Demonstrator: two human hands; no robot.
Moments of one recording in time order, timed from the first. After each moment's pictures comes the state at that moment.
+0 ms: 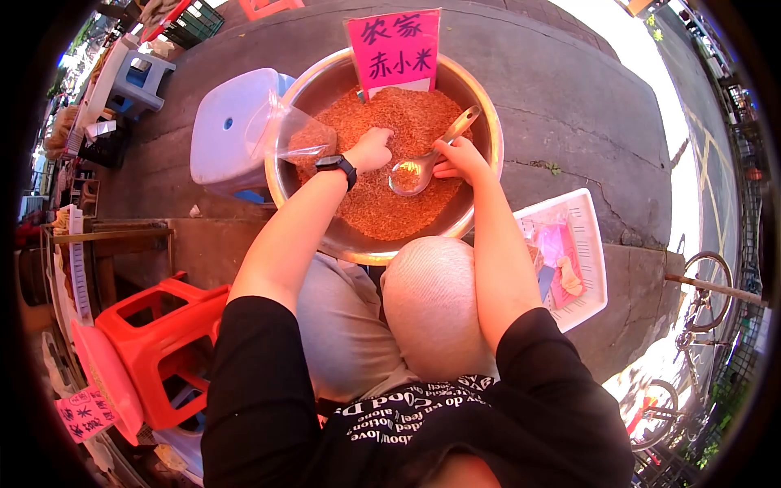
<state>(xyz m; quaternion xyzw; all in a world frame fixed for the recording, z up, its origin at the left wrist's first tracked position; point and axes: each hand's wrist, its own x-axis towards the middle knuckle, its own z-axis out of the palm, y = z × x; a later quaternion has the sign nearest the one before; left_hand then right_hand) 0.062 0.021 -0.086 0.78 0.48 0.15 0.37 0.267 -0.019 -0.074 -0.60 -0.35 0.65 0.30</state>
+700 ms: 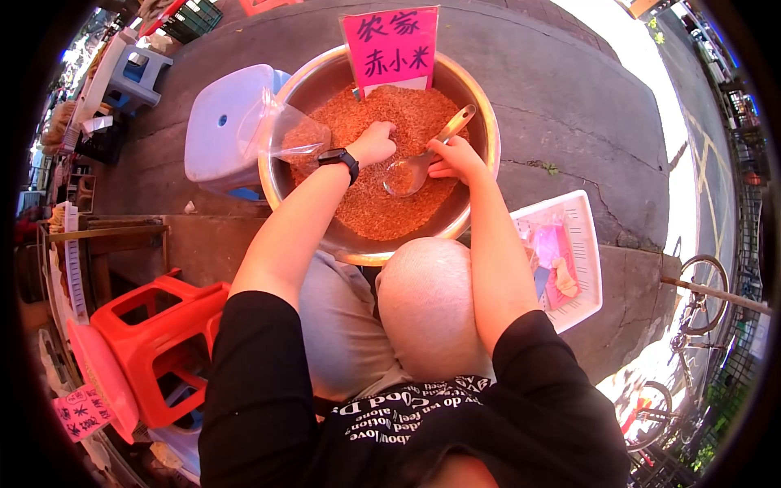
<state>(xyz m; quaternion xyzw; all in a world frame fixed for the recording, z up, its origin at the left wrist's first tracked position) 0.074 0.035 -0.108 0.77 0.49 0.18 0.37 0.268 -0.018 -0.067 -0.60 -0.34 0.66 0.29</state>
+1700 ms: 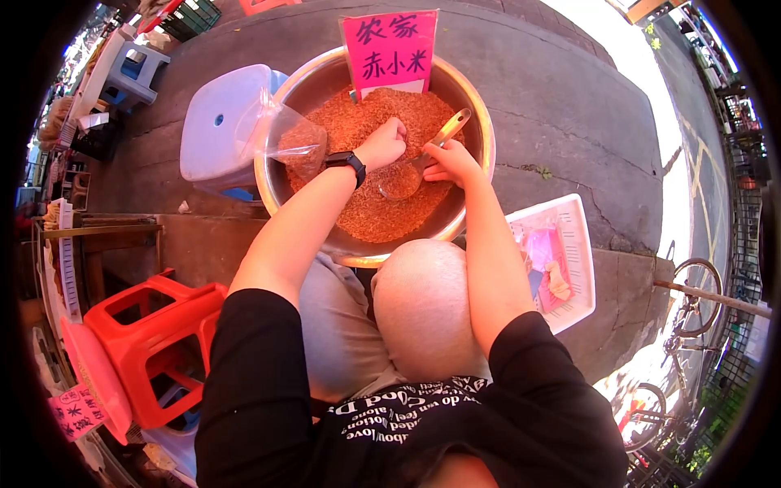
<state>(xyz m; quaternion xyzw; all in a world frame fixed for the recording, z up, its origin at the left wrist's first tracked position) 0.094 0.025 -0.087 0.69 0.49 0.21 0.49 0.270 -0.017 -0.073 -0.59 -0.34 0.68 0.28</state>
